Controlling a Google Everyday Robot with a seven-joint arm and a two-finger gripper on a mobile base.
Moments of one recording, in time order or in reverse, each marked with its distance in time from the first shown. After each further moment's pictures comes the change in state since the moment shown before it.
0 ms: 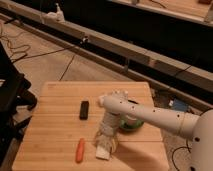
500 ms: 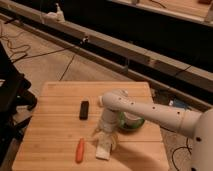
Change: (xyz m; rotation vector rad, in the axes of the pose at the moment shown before) arm -0.004 -0.006 -0.019 0.004 0.028 -0.010
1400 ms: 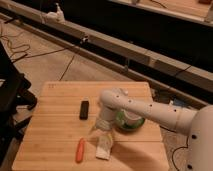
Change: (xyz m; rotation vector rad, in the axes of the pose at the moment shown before) arm -0.004 -0.020 -0.011 0.017 -0.008 0.041
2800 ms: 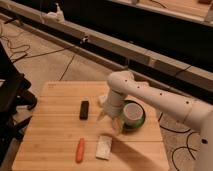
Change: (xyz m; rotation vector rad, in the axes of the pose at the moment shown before) arm 0.015 0.011 -0.079 -0.011 0.062 0.148
